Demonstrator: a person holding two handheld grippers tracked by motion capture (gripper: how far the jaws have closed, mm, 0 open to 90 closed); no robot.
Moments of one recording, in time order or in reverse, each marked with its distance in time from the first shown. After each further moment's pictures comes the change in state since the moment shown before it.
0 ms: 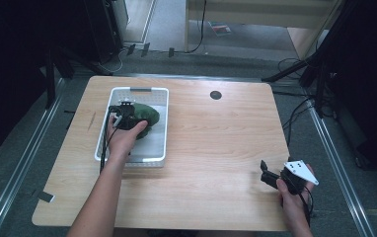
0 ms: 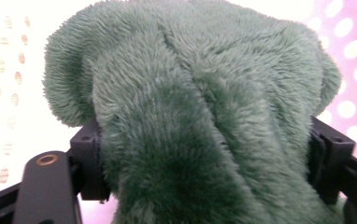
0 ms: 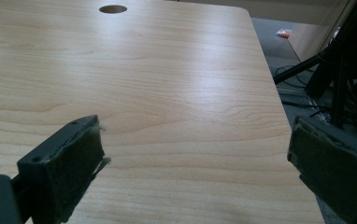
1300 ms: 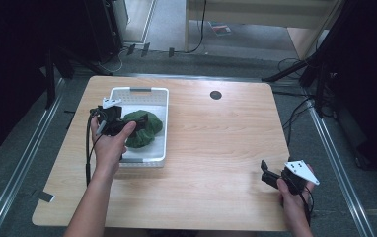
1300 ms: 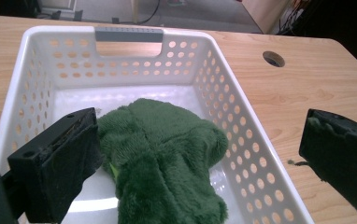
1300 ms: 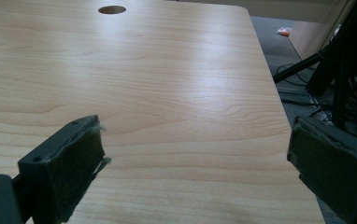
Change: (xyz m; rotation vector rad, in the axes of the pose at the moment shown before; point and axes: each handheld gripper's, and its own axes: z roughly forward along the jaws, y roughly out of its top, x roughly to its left) left arm 0.001 -0.018 -0.088 -0.300 -0.157 0.035; right arm -0.001 0.000 0.000 0.000 0.002 0.015
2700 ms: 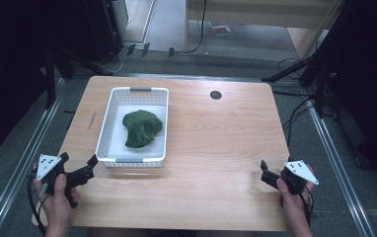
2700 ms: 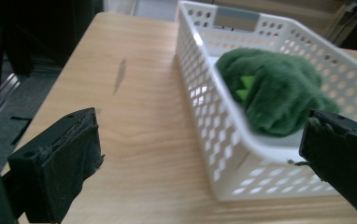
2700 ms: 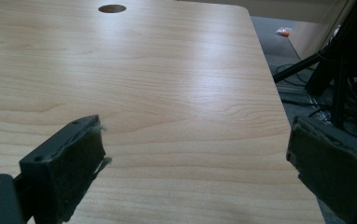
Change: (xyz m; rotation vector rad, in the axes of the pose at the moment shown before) left arm 0.113 -0.137 -0.094 -0.214 0.152 -0.041; right arm 0.001 0.000 0.000 0.005 -0.002 -0.007
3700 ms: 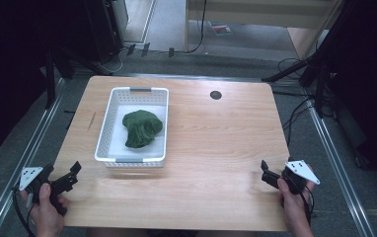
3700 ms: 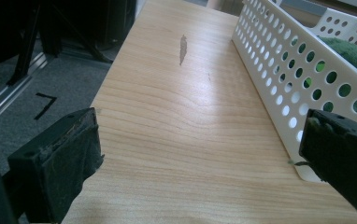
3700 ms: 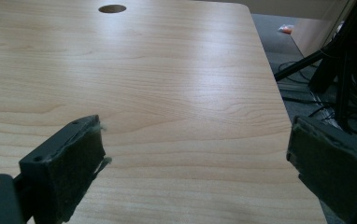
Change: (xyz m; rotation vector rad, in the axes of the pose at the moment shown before) left arm 0.047 -0.028 0.002 -0.018 0.050 -0.109; right arm -0.002 0.000 0.000 0.003 0.010 0.016
